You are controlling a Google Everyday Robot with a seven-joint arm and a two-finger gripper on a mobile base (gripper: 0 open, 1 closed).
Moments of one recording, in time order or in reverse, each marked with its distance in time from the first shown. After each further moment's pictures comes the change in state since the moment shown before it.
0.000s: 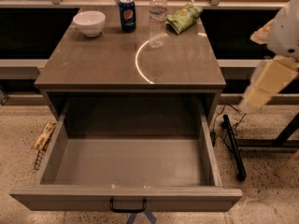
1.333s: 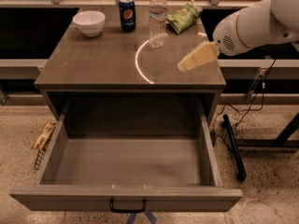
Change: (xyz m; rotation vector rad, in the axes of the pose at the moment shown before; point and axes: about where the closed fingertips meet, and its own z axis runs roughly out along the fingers) arm -0.088 -0.121 0.104 0.188 -0.436 0.327
